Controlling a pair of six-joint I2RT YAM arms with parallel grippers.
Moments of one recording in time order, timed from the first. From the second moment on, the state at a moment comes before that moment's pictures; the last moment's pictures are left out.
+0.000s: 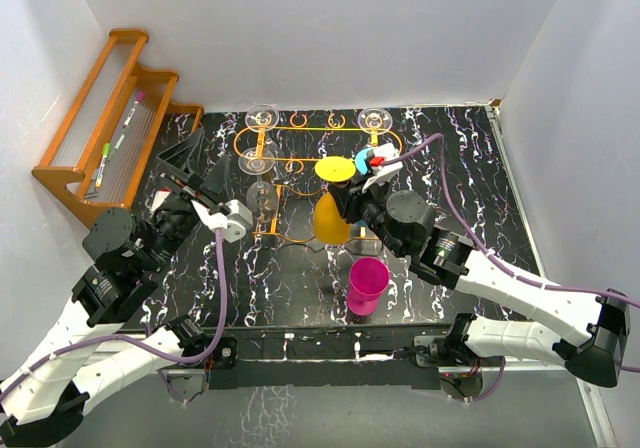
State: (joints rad) left arm -0.80 0.68 1.09 -0.18 -0.18 1.21; right arm 0.98 1.04 0.92 0.07 0.40 0.23
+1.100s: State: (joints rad) left arm -0.79 0.66 1.08 -0.20 -0.17 1.21; right arm 1.06 1.07 0.93 0.15 0.59 0.13
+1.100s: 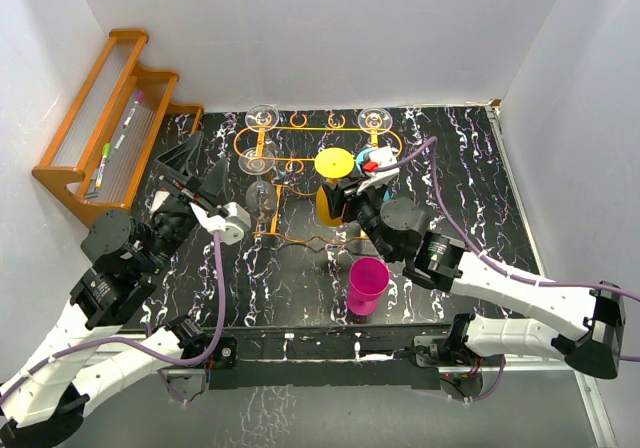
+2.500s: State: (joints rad) left arm -1.03 1.43 1.64 -1.19 0.62 0.83; right arm 1.06 0.99 1.42 0.14 0.34 -0.11
